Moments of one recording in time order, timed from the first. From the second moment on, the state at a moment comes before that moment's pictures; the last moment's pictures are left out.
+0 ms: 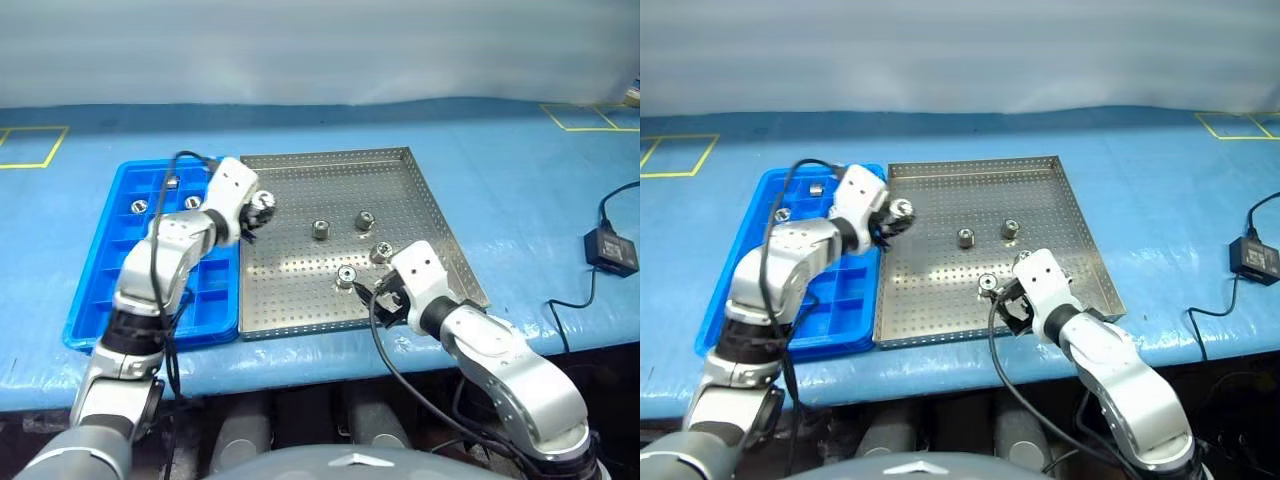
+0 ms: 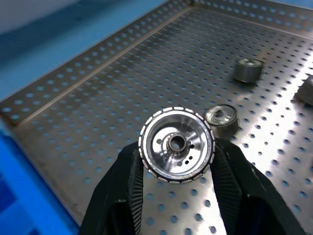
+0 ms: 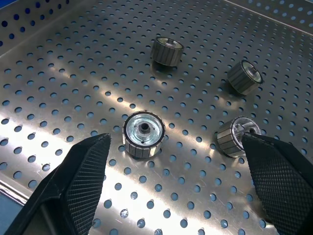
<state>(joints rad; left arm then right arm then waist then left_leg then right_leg) -0.46 0.42 0.00 -0.27 -0.10 0.93 -0.39 -0.02 -0.44 0.18 -0.82 0.22 1.05 0.24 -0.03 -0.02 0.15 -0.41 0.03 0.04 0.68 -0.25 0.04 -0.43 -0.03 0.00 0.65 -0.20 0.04</state>
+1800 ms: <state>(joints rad) -0.85 0.05 -0.12 0.41 -0.14 0.71 -0.34 0.06 -0.41 0.18 -0.81 0.20 0.92 0.22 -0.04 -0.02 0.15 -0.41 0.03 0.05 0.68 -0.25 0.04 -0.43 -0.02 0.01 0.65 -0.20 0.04</state>
